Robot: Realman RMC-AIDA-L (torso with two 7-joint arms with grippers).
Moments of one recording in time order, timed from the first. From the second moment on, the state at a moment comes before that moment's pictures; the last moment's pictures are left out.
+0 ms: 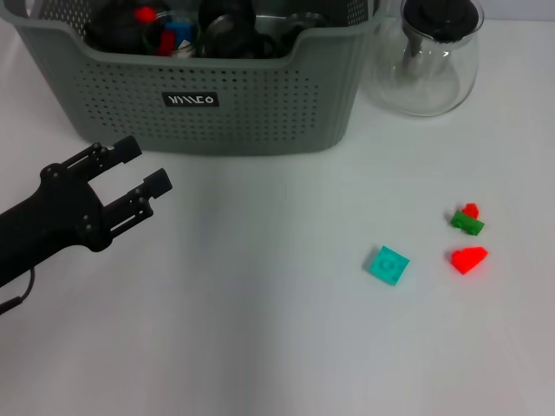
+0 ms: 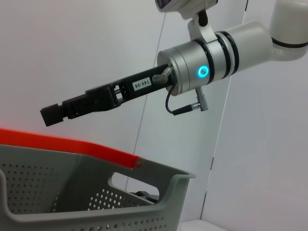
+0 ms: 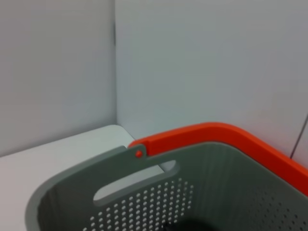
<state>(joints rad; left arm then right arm) -0.29 -2.16 0.23 0.54 1.99 1.82 -1.02 1.39 2.10 -1.27 -0.46 -2.17 -0.70 2.23</state>
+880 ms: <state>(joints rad) -0.31 -2.16 0.23 0.54 1.99 1.80 -1.02 0.44 2.05 -0.93 -1.68 -2.06 -1.80 2.23</state>
